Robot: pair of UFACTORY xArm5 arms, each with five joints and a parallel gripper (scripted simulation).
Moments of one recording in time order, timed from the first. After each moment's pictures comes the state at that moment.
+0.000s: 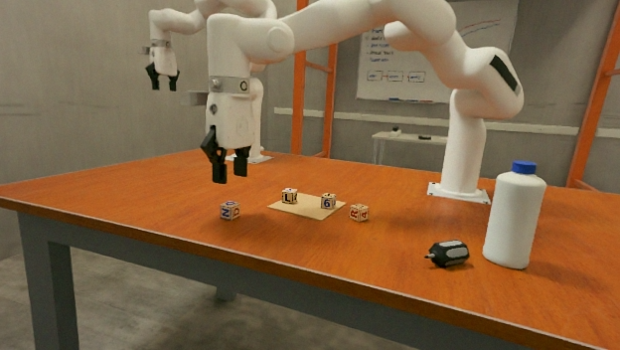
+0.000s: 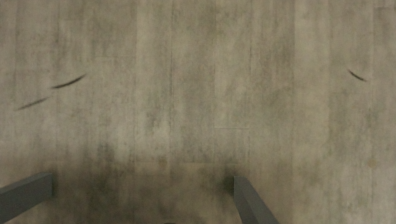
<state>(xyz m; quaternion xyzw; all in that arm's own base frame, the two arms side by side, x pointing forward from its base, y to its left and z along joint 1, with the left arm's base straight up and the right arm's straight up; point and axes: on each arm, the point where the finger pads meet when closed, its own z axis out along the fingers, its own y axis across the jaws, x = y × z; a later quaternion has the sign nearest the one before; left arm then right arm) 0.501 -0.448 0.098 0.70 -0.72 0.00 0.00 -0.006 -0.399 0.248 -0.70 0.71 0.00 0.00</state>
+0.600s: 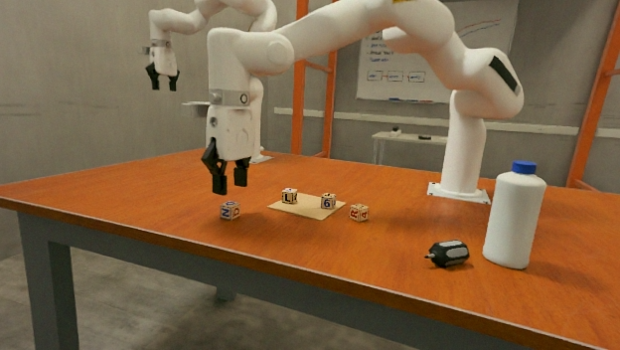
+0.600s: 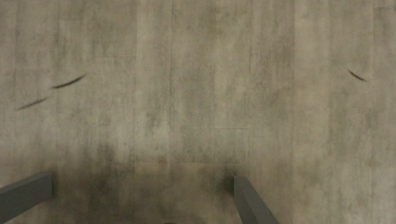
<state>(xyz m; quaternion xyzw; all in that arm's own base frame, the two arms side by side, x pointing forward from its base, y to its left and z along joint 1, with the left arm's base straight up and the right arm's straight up) 0.501 -0.448 0.075 0.70 -0.72 0.00 0.00 -0.006 -0.399 0.248 -0.70 0.71 0.00 0.00</state>
